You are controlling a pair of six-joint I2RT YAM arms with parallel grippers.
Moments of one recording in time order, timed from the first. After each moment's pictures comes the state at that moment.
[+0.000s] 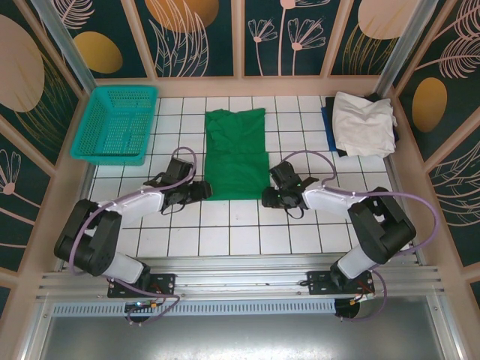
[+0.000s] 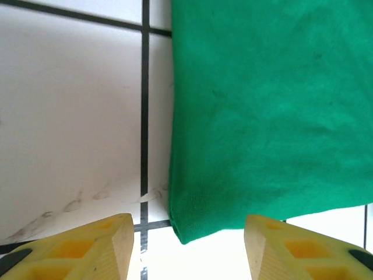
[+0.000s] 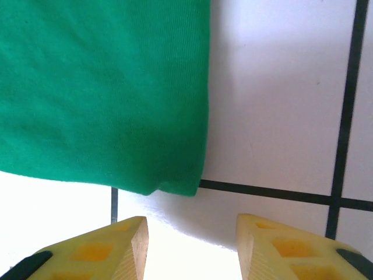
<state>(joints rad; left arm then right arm) -0.44 1.51 0.70 -0.18 0.20 -0.63 0.64 1.56 0.77 -0.30 -0.05 0.57</state>
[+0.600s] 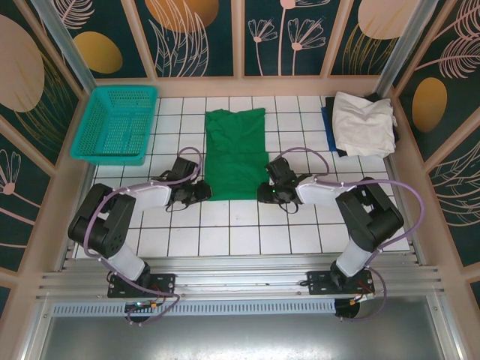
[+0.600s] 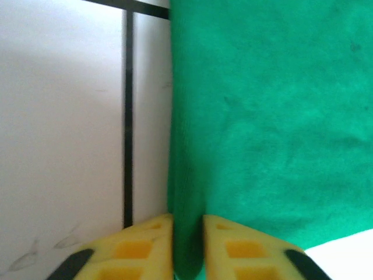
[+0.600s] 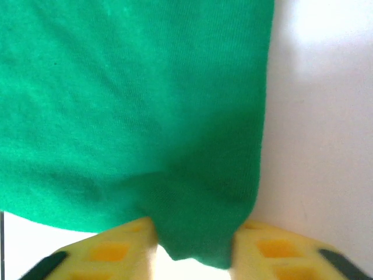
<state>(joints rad) -0.43 1.64 0.74 -0.12 0.26 -0.65 0.63 1.67 0.83 -0.21 -0.10 0.57</state>
